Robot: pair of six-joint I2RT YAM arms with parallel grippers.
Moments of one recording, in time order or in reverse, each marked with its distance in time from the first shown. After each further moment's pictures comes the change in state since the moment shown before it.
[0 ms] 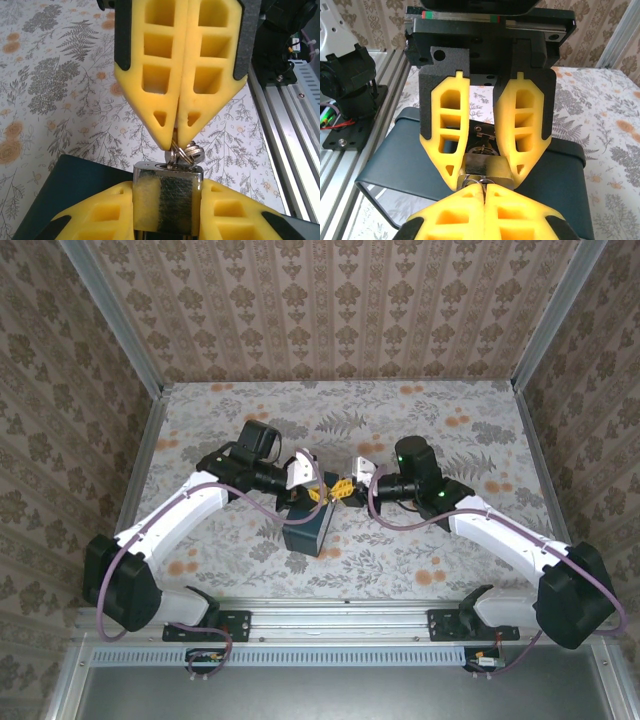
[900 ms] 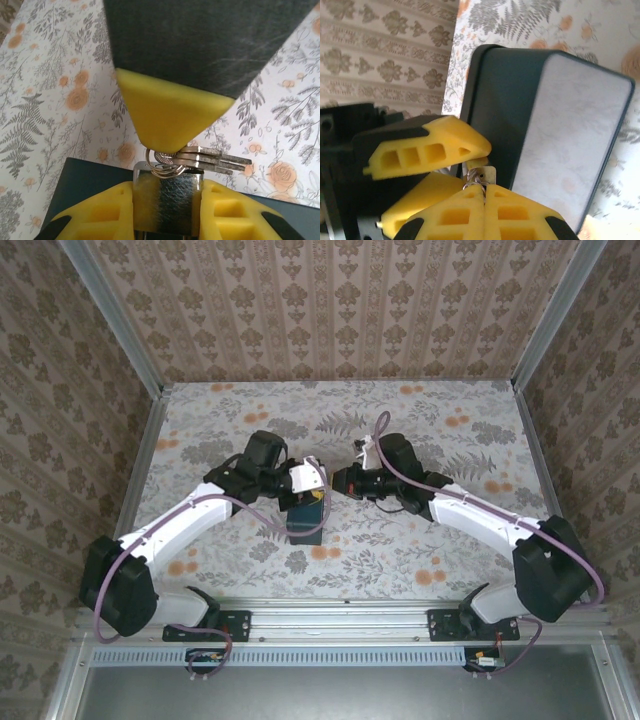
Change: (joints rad) left arm -0.065 -0.028 -0.120 0.203 -0.399 -0.019; right arm 0.034 0.171 0.069 -0.005 0.227 1.410
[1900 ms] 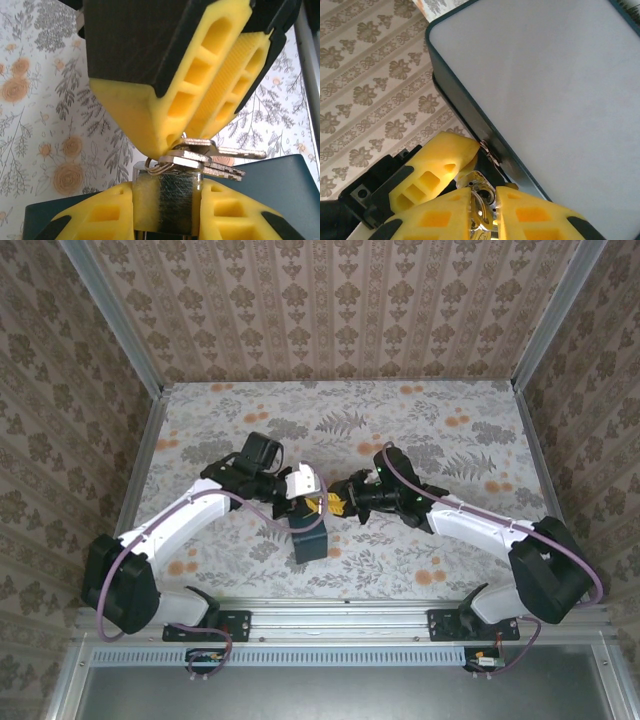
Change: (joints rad) left arm 0.052 0.016 0.026 -0.177 0.195 0.019; right arm 0.040 -0.023 -0.120 0.139 -0.081 0.851
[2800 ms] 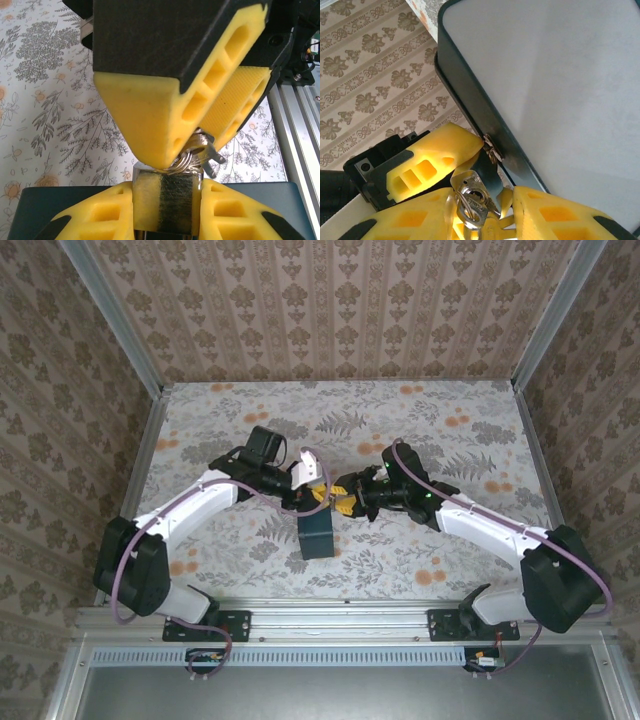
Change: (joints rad) left arm 0.026 0.104 0.023 0.108 0.200 -0.097; right arm -0.044 -0.063 0.019 -0.132 0.012 -0.068
